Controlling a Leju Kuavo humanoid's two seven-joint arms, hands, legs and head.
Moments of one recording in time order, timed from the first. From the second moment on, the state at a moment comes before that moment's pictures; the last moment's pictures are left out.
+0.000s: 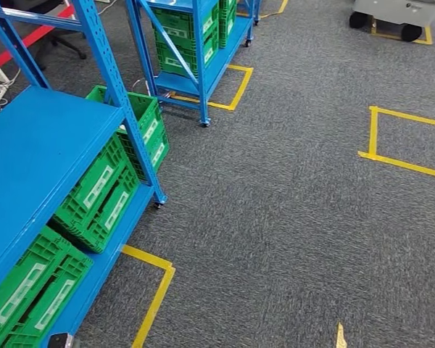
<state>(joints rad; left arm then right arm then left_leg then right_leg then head) 0.37 -0.20 0.23 -1.16 -0.26 0.02 -0.02 0.27 0.36 -0.87 -1.06 0.68 0.28 -0.04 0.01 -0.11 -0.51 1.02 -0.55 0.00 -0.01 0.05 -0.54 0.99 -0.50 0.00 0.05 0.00</state>
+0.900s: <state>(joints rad) 0.36 -0.18 0.19 -1.16 -0.23 0.04 -0.02 0.27 0.36 -0.87 -1.05 0.68 0.28 -0.05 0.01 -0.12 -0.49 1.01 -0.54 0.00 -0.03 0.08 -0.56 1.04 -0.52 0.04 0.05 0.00</state>
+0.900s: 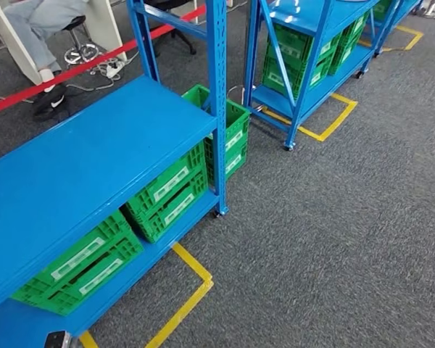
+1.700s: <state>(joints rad) 0.36 -0.16 0.16 -1.16 -0.19 0.10 -0.01 0.26 0.36 -0.88 -1.05 0.69 0.28 -0.05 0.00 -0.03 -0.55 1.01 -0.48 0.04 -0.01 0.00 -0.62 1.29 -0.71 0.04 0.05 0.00</state>
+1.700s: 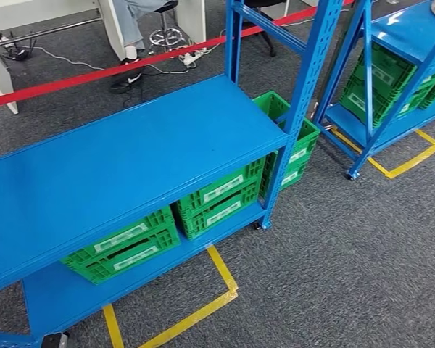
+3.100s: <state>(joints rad) 0.36 -0.11 0.05 -1.15 -0.09 0.16 -0.01 0.26 0.36 -0.89 -1.04 0.69 0.28 -0.06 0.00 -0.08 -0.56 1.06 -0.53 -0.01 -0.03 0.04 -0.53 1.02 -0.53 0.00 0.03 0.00</state>
